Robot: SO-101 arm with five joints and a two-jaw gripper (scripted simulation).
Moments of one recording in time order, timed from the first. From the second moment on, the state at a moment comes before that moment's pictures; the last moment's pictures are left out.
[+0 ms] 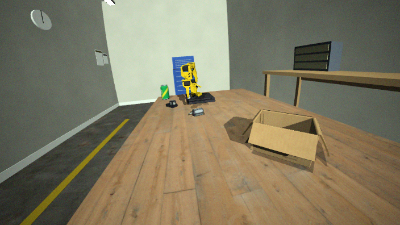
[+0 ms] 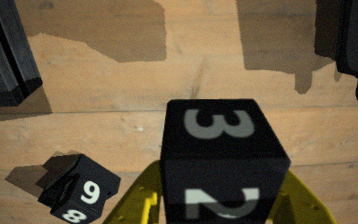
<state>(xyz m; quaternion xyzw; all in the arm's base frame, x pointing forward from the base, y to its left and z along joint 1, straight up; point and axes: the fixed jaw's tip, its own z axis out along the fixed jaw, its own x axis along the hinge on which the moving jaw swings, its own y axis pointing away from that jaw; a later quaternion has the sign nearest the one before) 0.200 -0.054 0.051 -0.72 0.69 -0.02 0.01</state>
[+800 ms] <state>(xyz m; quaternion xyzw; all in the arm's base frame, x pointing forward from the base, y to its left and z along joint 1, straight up) 0.202 -0.054 0.037 -0.72 0.69 -0.02 0.01</state>
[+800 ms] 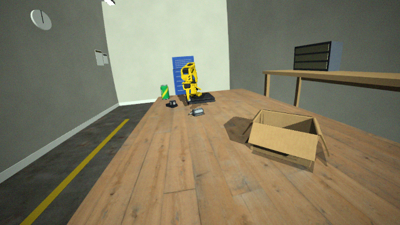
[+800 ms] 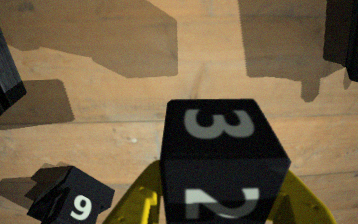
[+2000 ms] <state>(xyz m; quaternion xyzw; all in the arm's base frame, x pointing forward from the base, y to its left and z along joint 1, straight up) 0.195 -0.051 0.023 -0.72 0.69 0.00 0.00</state>
